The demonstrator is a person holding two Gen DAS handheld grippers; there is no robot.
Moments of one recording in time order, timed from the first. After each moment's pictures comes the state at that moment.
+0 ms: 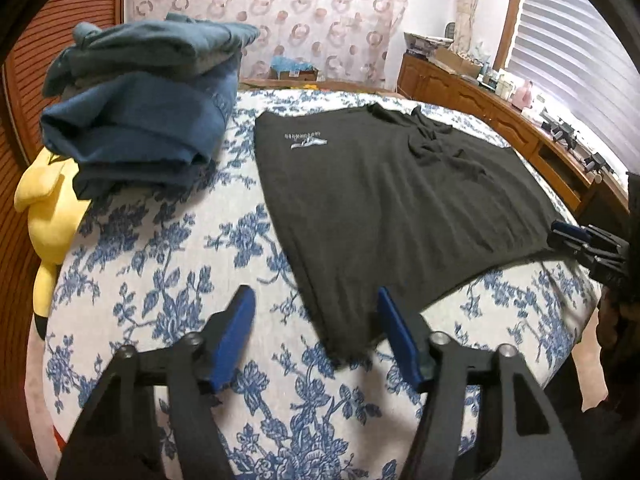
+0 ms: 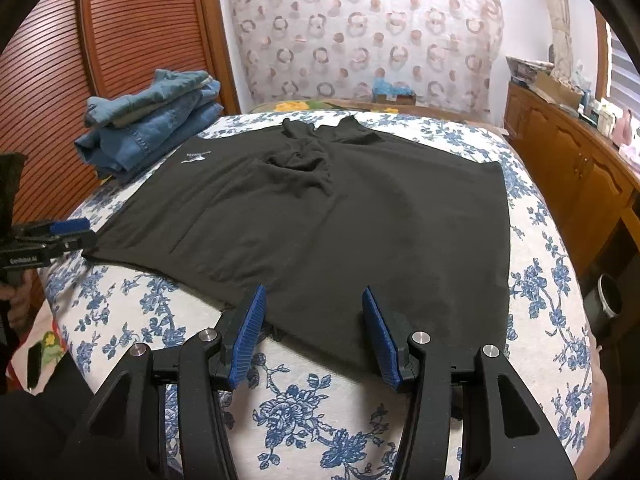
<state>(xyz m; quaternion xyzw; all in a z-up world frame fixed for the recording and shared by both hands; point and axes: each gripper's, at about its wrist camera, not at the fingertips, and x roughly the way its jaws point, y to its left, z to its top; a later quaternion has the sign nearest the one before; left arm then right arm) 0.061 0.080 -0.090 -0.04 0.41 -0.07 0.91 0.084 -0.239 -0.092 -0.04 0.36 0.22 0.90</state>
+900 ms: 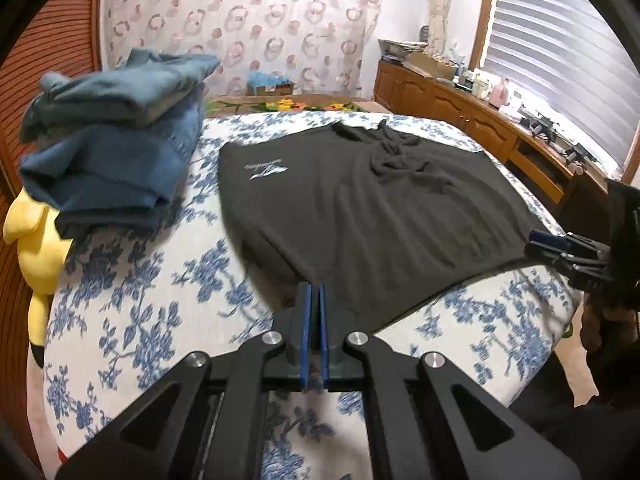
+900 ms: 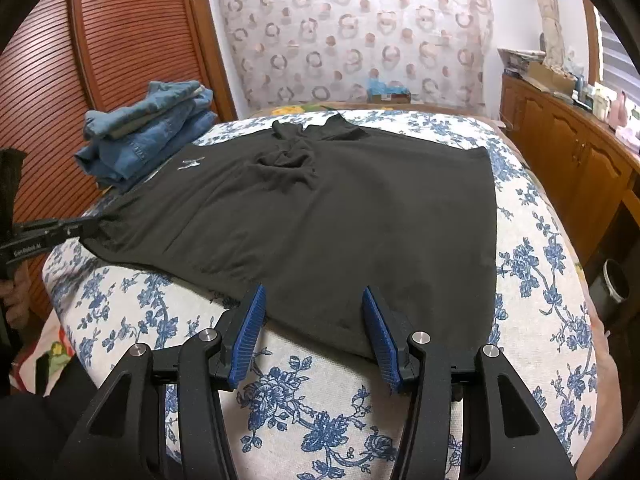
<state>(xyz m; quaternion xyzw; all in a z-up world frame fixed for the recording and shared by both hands) 0.066 0.052 -0.064 -0.02 0.38 -0.12 0.92 0.078 -0.258 -0.095 -0.01 0.36 0.22 0.91</state>
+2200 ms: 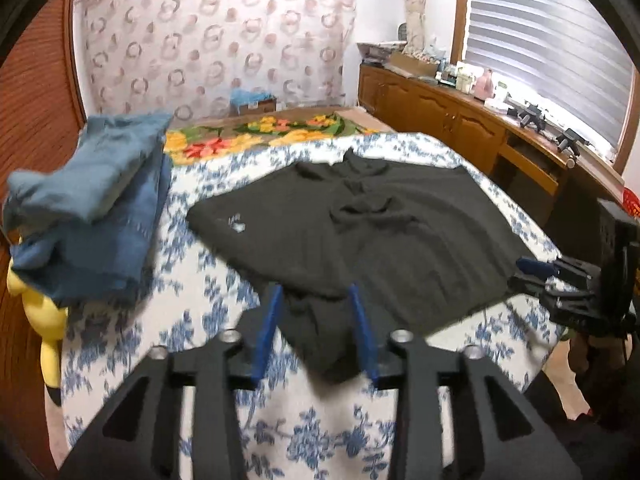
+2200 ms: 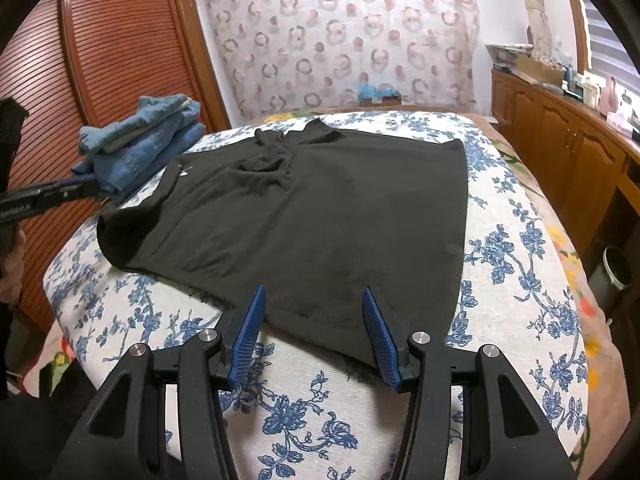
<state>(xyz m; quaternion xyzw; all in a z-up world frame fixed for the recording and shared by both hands) 0.083 0.011 -0.028 0.02 0.37 -0.12 0.92 0.076 -0.283 -0.096 0.01 0.35 0.21 0.91</state>
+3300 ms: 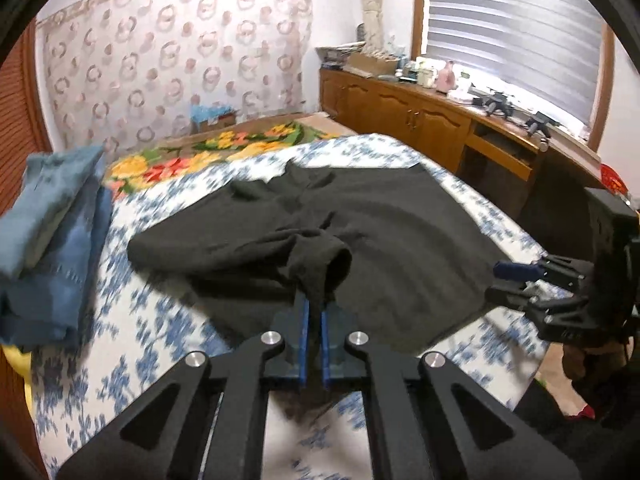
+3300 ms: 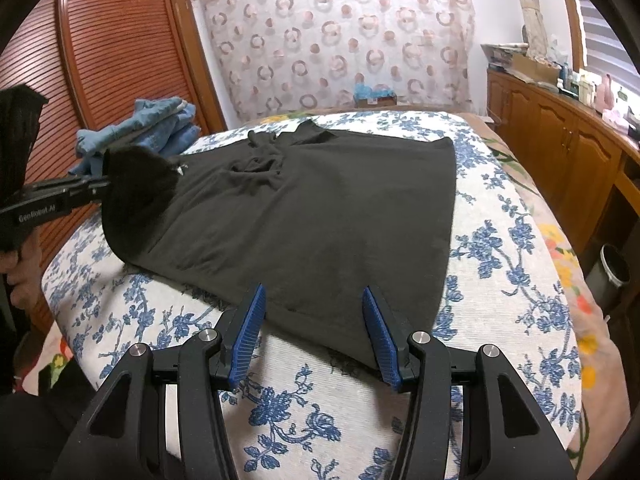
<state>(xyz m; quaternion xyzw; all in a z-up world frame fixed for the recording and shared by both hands) 0.107 -0.051 -0.025 0.06 0.35 -0.19 0.92 0.073 -0.296 -0.099 0.02 0.35 0.20 0.91</state>
